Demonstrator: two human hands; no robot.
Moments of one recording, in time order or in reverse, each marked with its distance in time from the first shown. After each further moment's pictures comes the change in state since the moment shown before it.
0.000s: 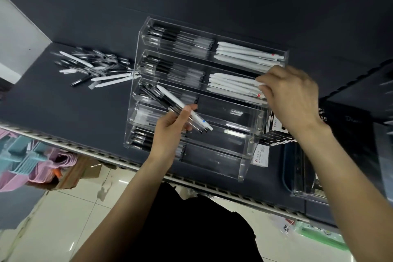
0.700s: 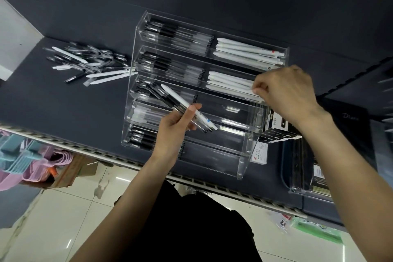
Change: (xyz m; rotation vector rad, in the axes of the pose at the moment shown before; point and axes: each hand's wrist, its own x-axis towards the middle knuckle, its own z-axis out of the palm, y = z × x) left_hand -0.001 -0.003 0.004 -0.031 -0.082 -0.031; right_hand 0.019 -0.009 -0.014 0.045 -0.371 0.103
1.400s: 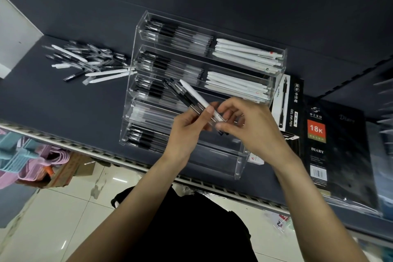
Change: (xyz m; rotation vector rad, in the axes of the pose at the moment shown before) left_hand -0.007 0.003 0.024 -0.035 -0.122 0.069; right_hand -0.050 -0.055 0.014 0.753 -0.114 0.019
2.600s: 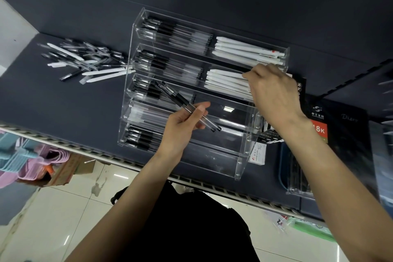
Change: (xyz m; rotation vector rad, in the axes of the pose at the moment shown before) left_hand 0.017 -0.009 -0.014 0.053 0.072 -0.087; right_hand 0.057 0.049 -0.023 -1.015 0.308 -0.228
